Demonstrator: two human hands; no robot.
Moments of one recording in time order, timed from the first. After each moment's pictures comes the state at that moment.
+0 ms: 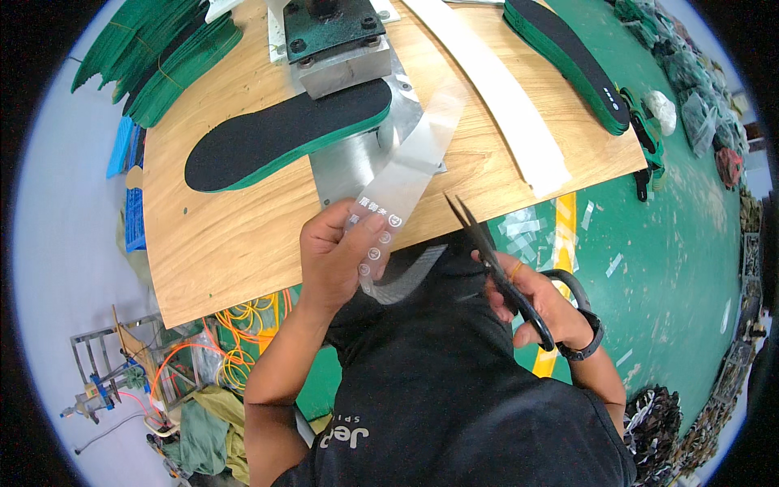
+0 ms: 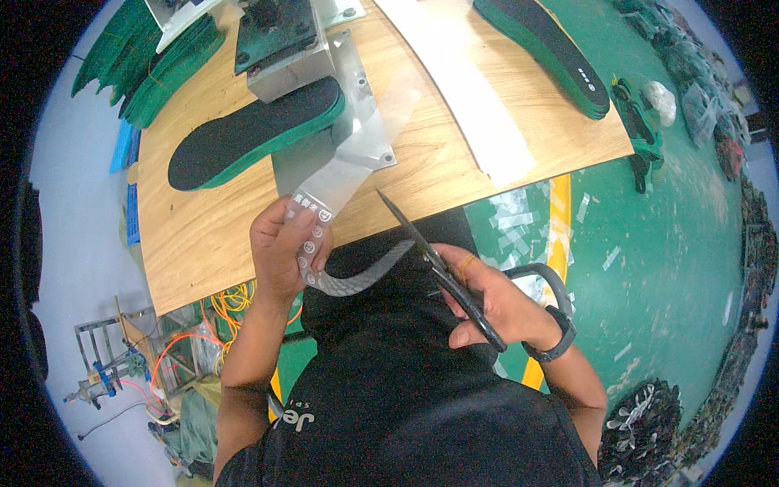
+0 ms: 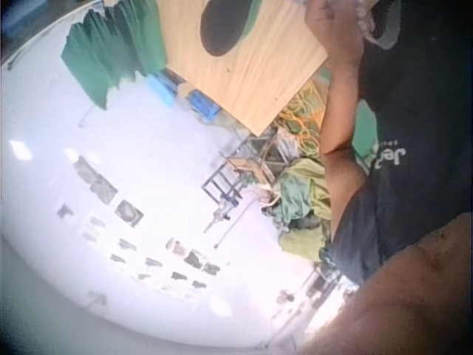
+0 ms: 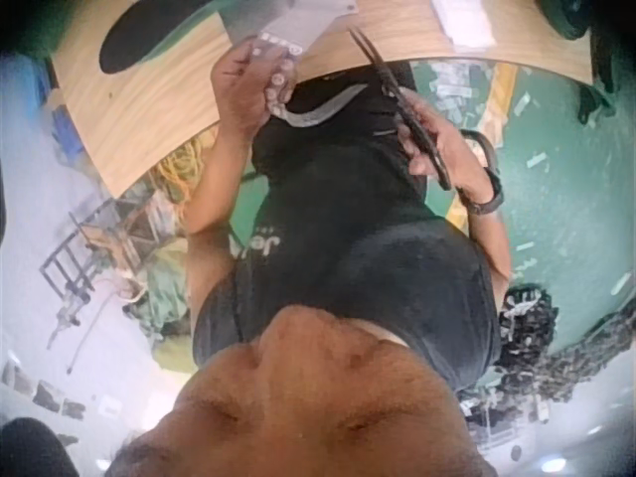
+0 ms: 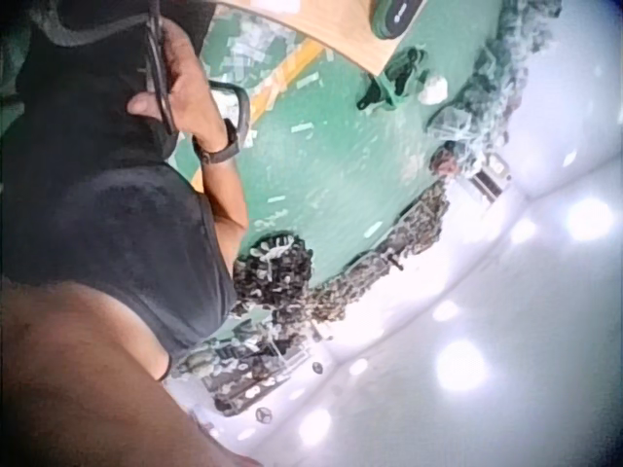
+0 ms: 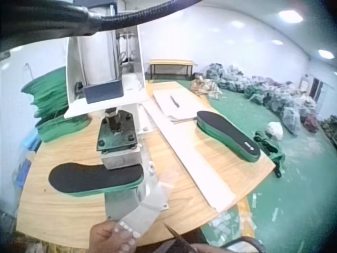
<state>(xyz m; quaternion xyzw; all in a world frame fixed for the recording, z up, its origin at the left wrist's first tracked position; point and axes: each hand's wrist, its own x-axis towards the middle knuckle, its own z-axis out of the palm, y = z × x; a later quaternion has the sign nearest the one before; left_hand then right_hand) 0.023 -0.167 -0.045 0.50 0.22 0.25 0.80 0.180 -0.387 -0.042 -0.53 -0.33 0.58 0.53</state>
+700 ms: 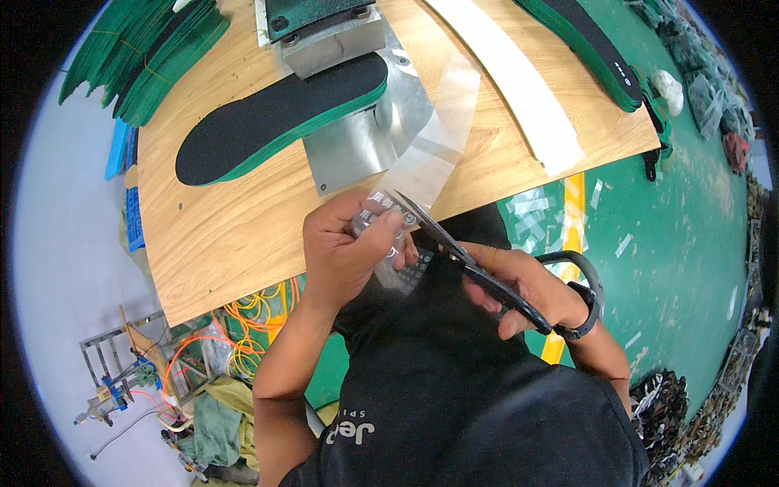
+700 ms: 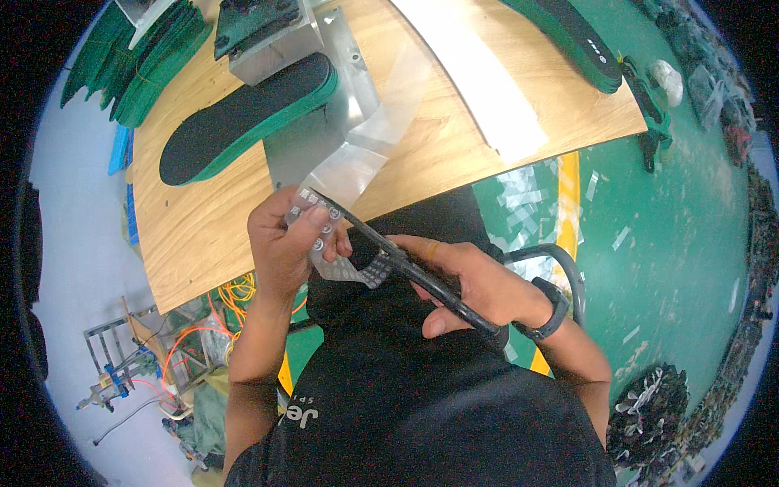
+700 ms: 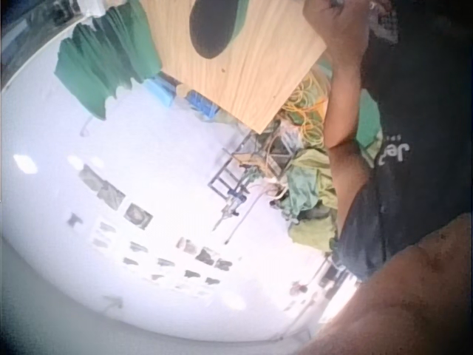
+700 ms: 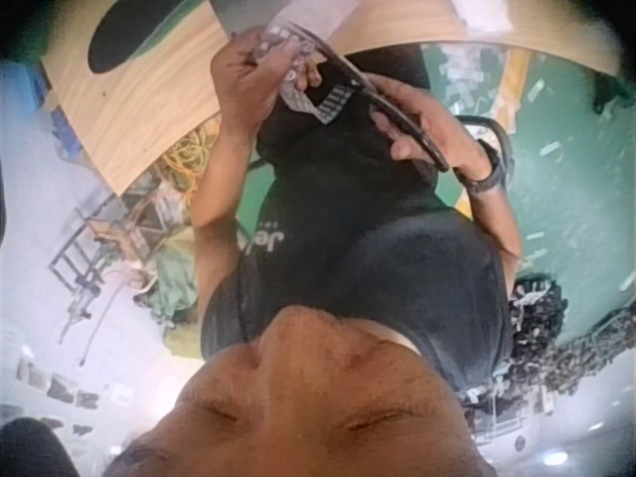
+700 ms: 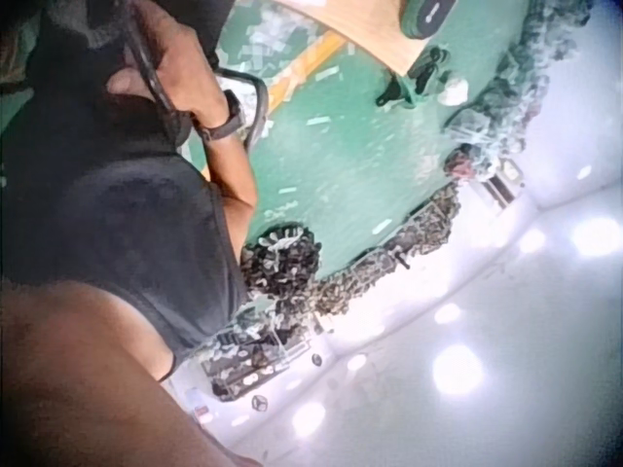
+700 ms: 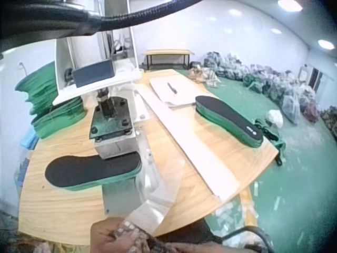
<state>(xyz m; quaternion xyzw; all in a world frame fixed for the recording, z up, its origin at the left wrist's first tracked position) 0.025 -0.172 -0.046 0.55 0.19 0.23 0.78 0.178 -0.357 -0.051 -0.49 -0.40 0.62 0.47</state>
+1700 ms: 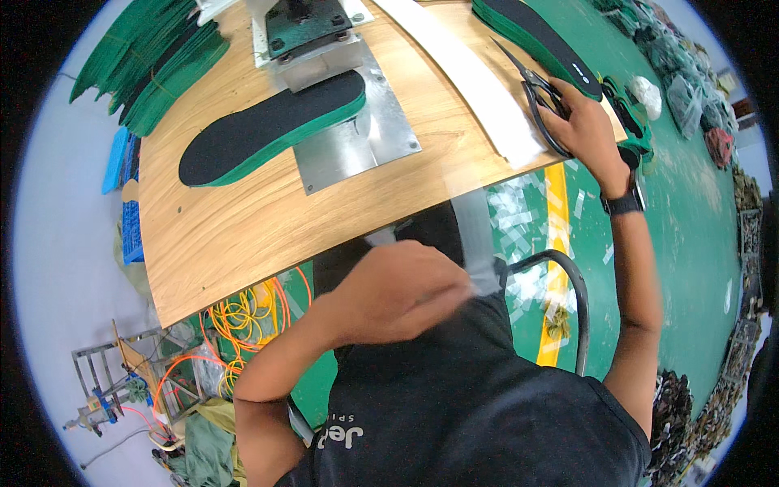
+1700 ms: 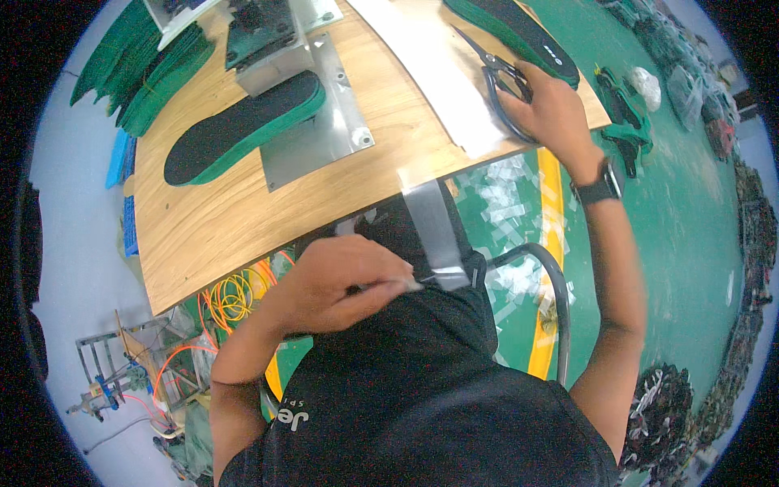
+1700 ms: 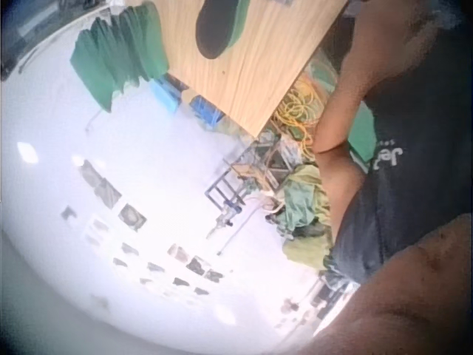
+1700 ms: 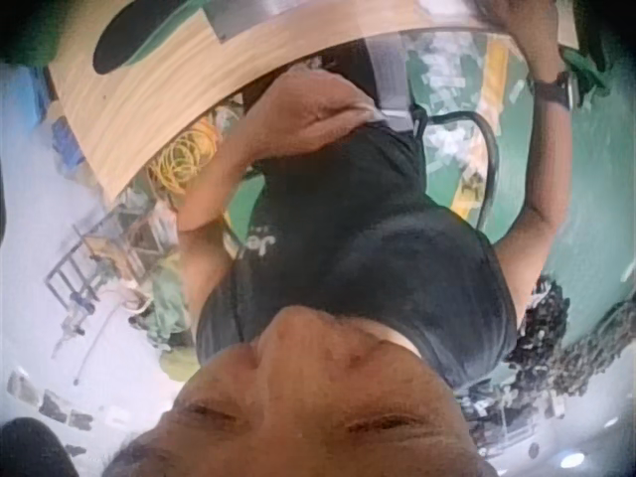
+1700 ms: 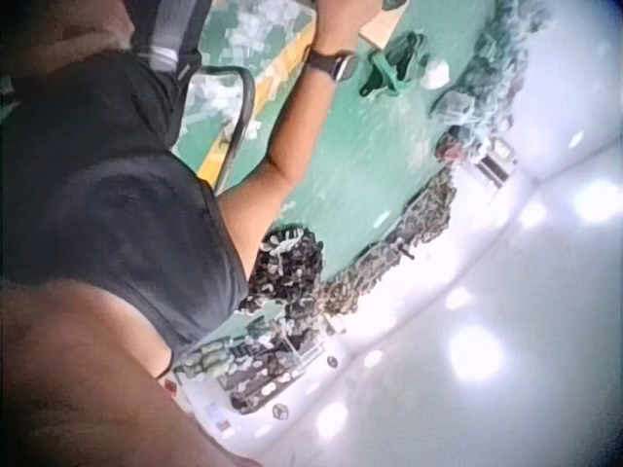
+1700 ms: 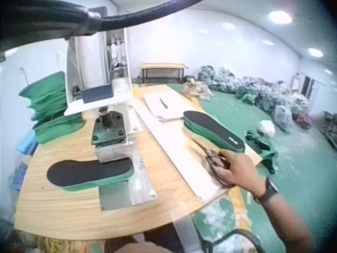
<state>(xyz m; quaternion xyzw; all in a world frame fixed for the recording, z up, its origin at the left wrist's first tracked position) 0.032 -0.210 -0.014 0.86 -0.10 0.07 0.50 0.337 -0.350 -0.017 -0.86 -0.46 -0.13 0.18</state>
